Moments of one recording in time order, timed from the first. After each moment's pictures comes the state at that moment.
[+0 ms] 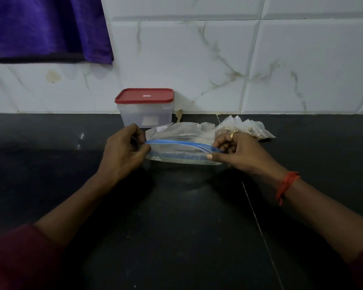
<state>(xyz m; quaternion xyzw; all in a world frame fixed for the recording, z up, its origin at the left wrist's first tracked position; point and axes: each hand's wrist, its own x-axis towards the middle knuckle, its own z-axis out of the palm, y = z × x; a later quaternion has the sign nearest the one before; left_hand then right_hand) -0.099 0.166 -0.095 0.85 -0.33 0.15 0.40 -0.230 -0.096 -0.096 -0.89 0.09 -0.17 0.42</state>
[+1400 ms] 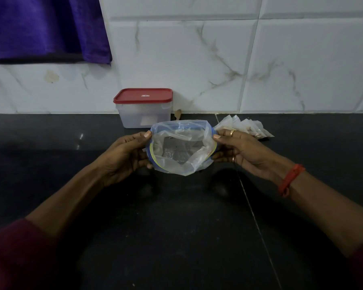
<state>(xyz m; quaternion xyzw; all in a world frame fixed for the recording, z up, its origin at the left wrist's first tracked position) -0.095 0.168 -0.092 0.58 -0.27 -0.31 0.71 -0.236 -0.093 -0.084 -0.69 0.08 -0.07 0.72</state>
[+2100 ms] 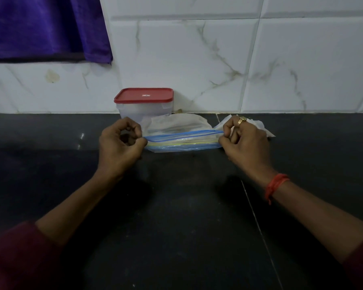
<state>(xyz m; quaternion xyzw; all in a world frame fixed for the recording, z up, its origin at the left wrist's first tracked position) -0.104 0.160 -0.094 0.73 -0.32 0.15 0.59 -0.233 -0.084 -0.095 -0.86 0.13 -0.42 0.26</state>
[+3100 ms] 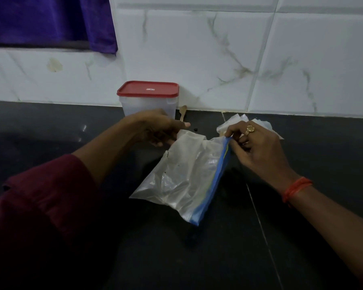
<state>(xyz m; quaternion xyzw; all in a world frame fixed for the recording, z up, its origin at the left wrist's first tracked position) -0.071 0.087 -0.040 0.85 -0.21 -0.26 0.40 -0.235 -0.118 -0.107 -0.89 -0.06 -0.43 0.15</state>
